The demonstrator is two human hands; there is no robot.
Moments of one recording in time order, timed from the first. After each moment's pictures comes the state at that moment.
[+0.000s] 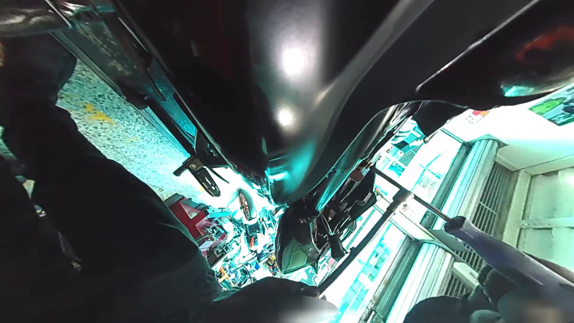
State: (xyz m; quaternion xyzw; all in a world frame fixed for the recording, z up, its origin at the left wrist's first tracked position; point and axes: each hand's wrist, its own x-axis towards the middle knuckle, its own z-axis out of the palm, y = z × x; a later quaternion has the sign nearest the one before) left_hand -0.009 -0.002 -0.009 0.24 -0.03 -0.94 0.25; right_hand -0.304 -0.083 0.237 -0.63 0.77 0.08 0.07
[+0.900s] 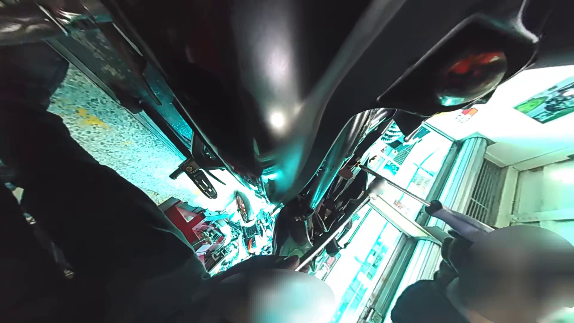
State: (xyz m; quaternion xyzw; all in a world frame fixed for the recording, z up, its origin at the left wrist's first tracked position) left_hand -0.019 0.020 -0.025 0.27 -0.07 -0.92 0.28; right_hand -0.320 -0.077 0.225 -0.54 0.83 -0.02 0.14
